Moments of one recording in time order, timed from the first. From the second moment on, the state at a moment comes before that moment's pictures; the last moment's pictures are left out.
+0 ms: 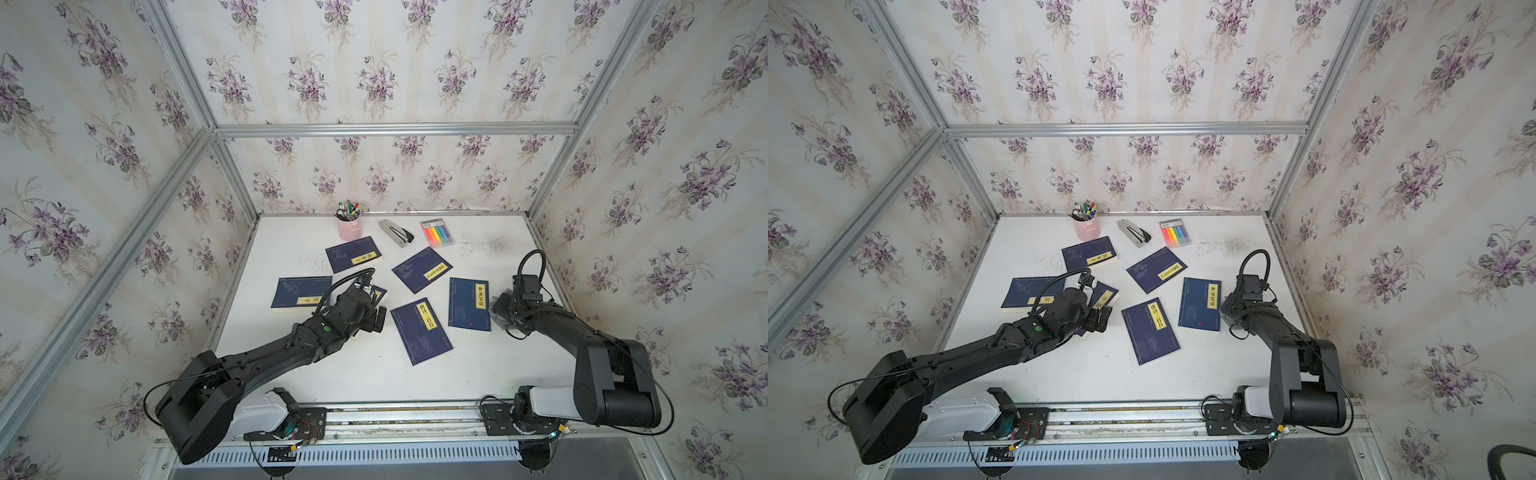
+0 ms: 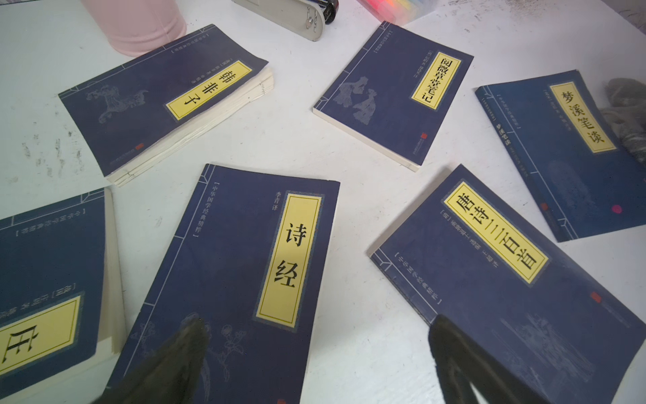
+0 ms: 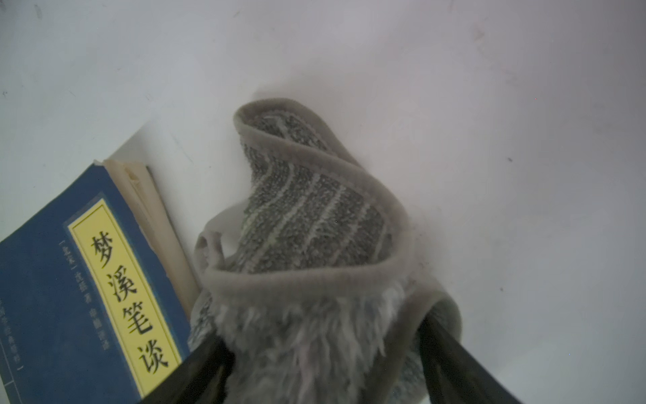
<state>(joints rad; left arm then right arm) -0.71 1.25 0.62 -0.08 -0.25 -0.30 -0.03 1.39 0.60 -0.30 0.11 0.60</state>
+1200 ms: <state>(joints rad) -0.76 1.42 0.74 -0.14 -0.25 -0.36 -0.01 1.15 0.69 -0.32 0.06 0.51</state>
